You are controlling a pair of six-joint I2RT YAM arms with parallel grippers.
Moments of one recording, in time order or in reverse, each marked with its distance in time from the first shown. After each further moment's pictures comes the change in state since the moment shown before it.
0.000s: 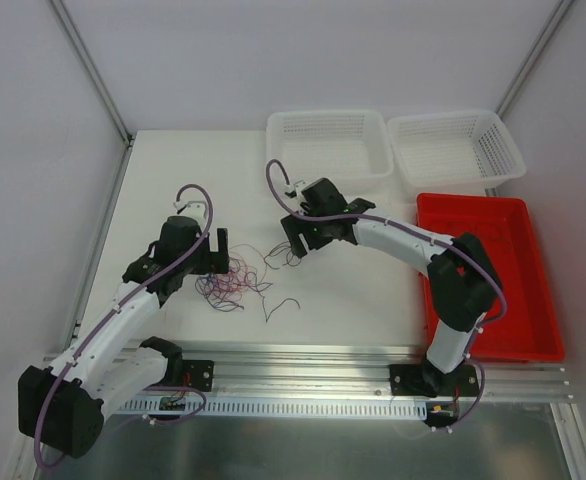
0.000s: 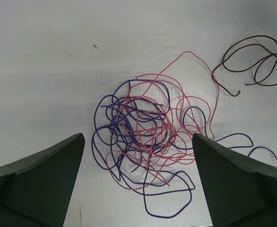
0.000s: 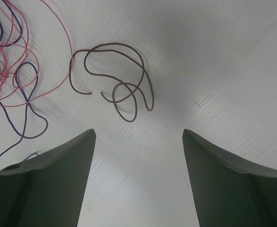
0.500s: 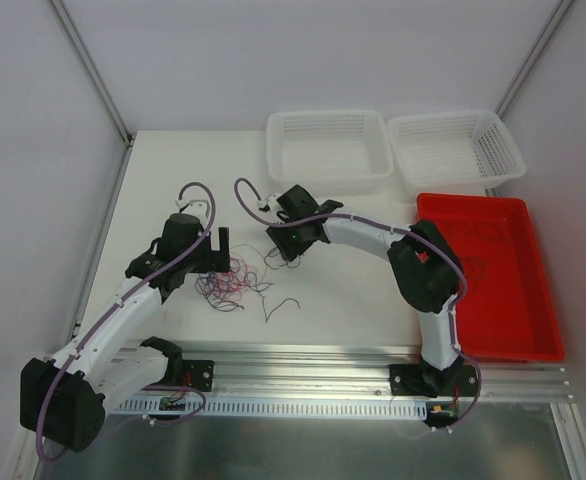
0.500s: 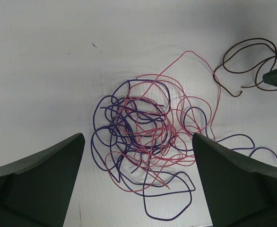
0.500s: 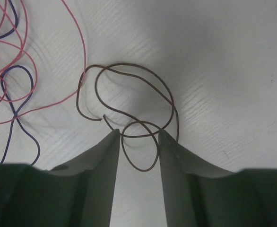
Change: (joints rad) left arm 0.000 0.042 0.016 0.000 0.005 0.000; right arm 0.064 0.249 0.169 -0.006 -0.050 -0.154
